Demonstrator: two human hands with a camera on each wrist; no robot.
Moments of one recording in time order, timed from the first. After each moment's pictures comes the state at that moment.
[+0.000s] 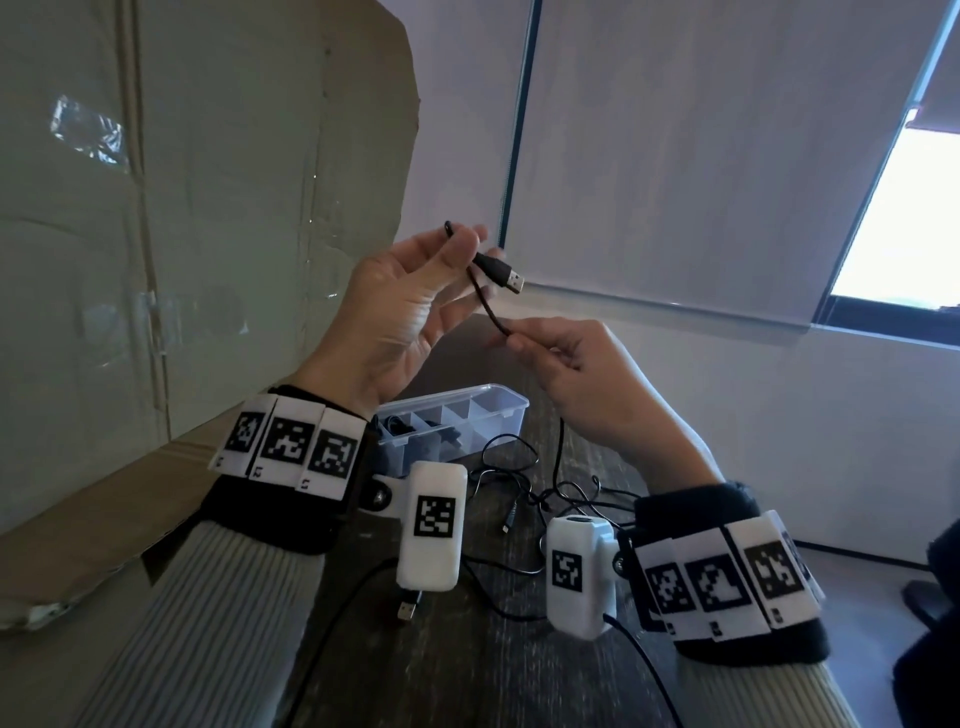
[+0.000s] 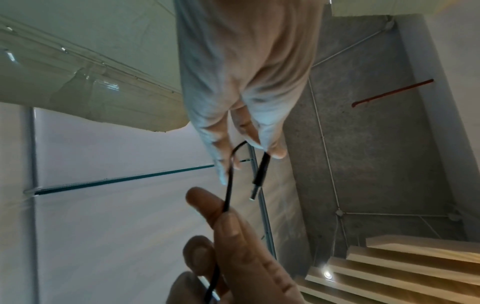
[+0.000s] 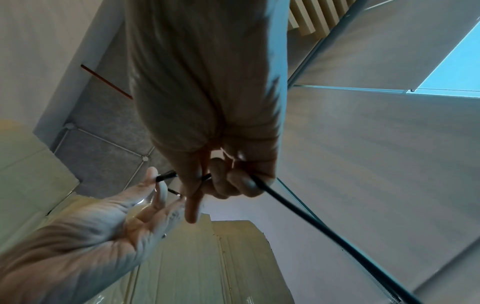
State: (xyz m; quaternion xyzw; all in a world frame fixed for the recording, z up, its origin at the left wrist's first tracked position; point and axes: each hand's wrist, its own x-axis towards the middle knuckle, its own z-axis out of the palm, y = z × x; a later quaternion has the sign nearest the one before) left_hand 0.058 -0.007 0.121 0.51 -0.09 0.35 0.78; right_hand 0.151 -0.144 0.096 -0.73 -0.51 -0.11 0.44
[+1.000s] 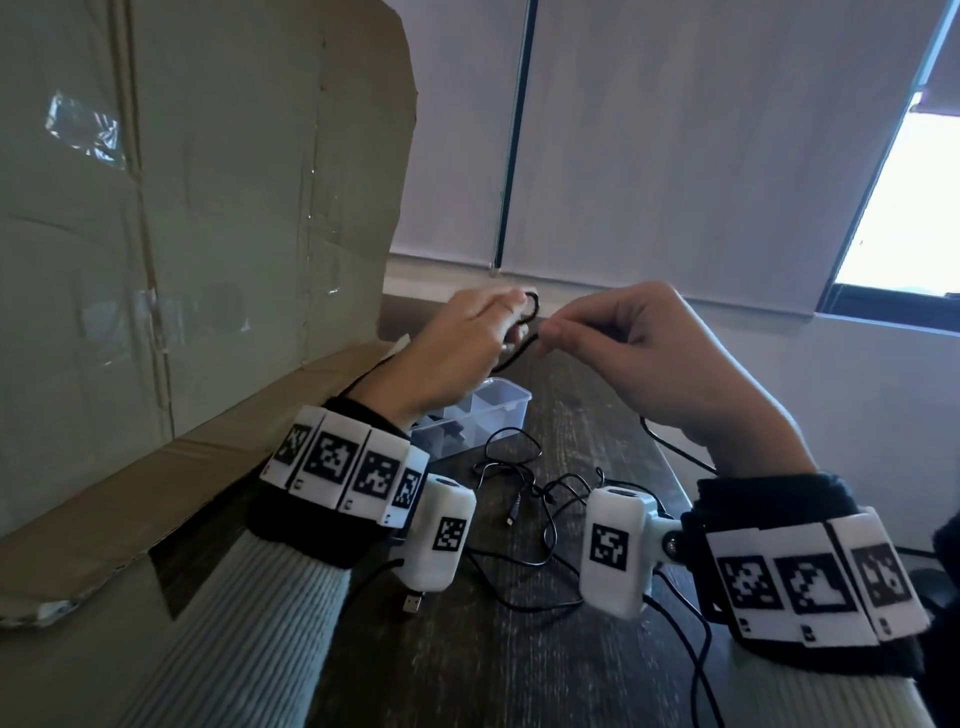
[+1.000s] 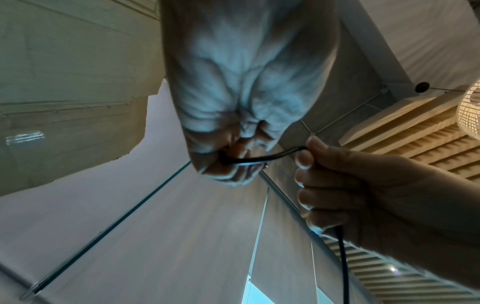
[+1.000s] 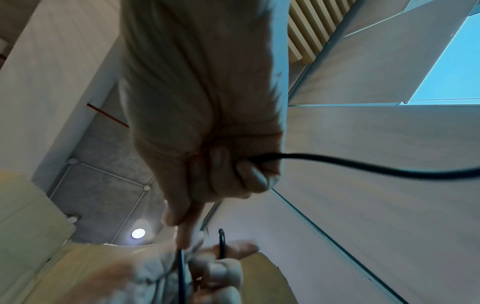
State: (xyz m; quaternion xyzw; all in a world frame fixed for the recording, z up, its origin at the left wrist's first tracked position) left_hand 0.070 -0.025 0.104 0.82 -0.05 0.30 0.48; right_hand 0.128 -0.184 0.124 -0.71 -0.53 -0.08 0.46
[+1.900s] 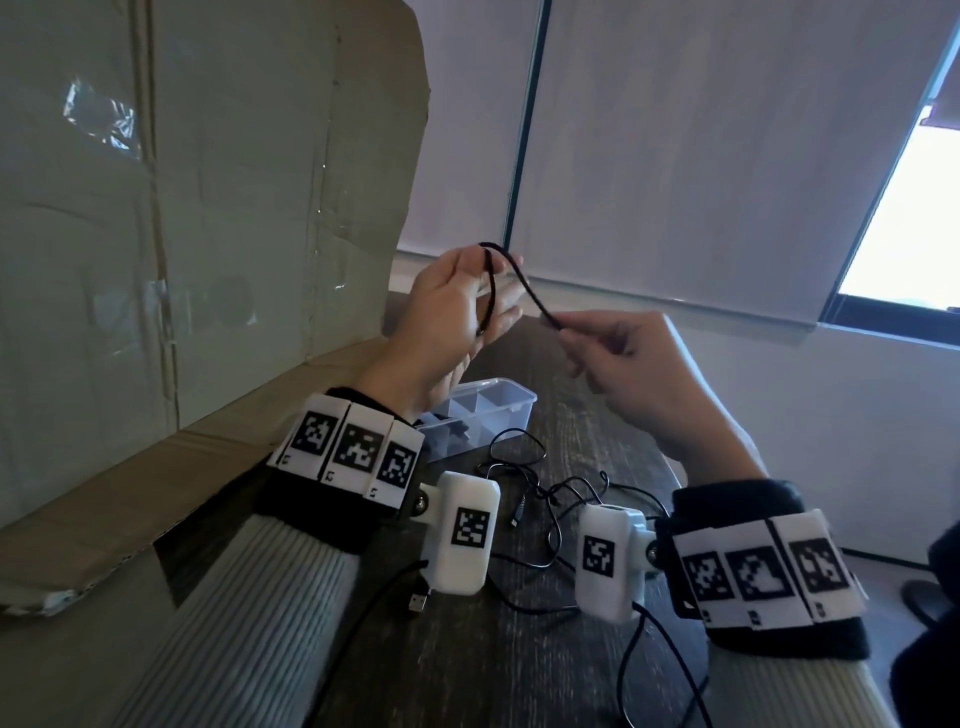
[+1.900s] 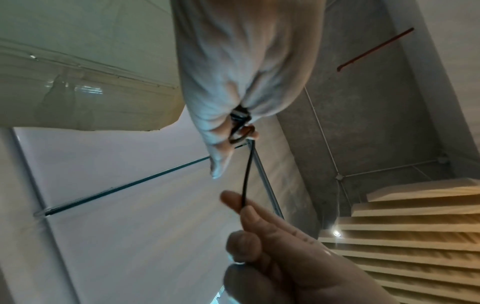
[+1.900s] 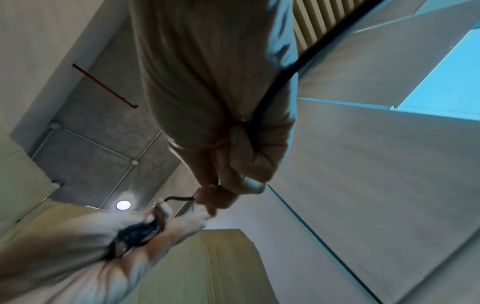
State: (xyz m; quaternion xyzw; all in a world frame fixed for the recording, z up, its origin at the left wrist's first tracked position) left_hand 0.079 -0.017 0.110 0.56 -0.06 0.34 0.76; right_hand 0.157 -0.156 0.099 -0.74 -0.42 -0.09 0.52
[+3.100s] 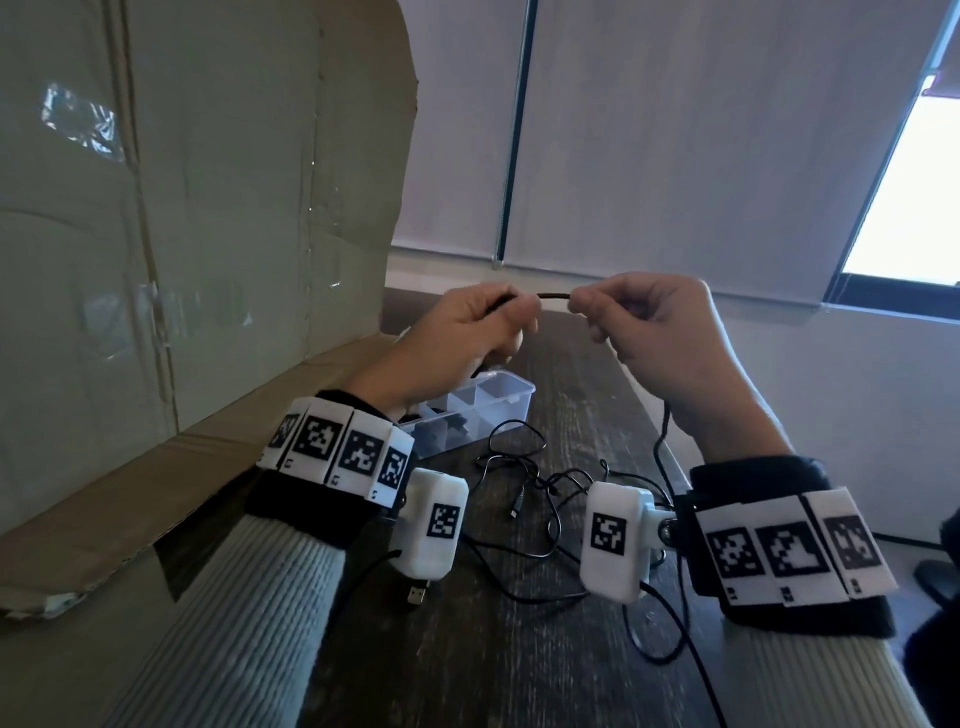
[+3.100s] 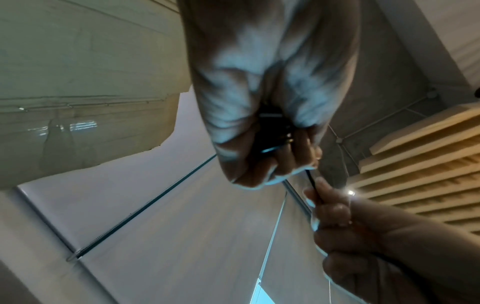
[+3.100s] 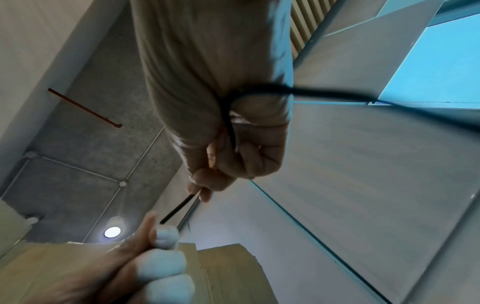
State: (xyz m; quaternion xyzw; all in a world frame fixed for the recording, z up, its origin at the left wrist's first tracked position) left_hand 0.077 -0.011 0.092 0.77 -0.15 0.24 0.57; right_hand 0.156 -0.173 0.112 -0.70 -0.41 -0.13 0.57
